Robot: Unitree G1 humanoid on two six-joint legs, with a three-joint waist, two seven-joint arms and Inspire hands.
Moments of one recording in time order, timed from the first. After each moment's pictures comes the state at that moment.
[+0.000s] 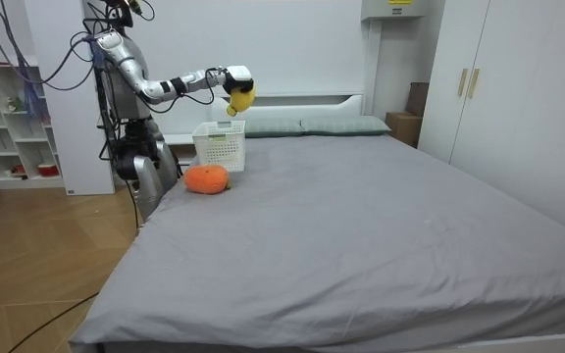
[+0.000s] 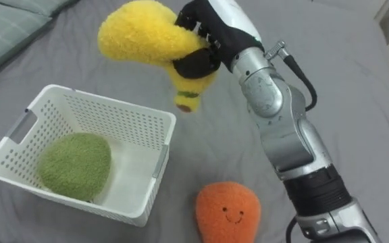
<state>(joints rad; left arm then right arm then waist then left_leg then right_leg) 0.11 0.21 0.00 1.12 -0.35 0.05 0.07 -0.52 -0.35 0.27 0.01 -0.42 0.19 0.19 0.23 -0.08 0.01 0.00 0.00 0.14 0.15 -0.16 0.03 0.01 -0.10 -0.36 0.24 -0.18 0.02</state>
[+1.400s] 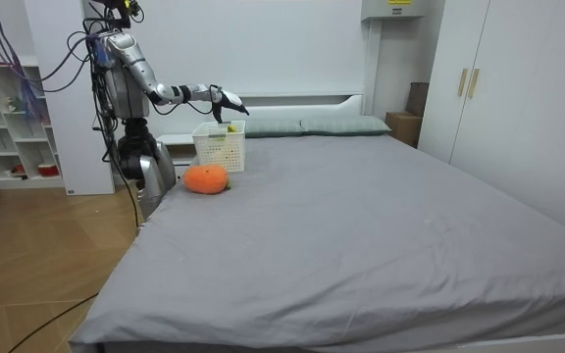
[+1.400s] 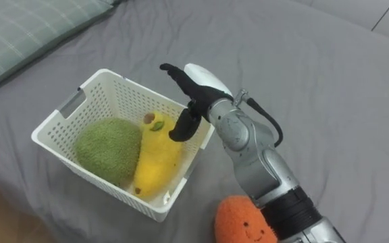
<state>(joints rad) 0.10 0.19 0.07 1.10 -0.24 0.10 0.07 -0.42 -0.27 0.41 0.13 -0.49 0.27 0.26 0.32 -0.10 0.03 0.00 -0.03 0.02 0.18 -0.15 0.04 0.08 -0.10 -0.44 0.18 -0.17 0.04</state>
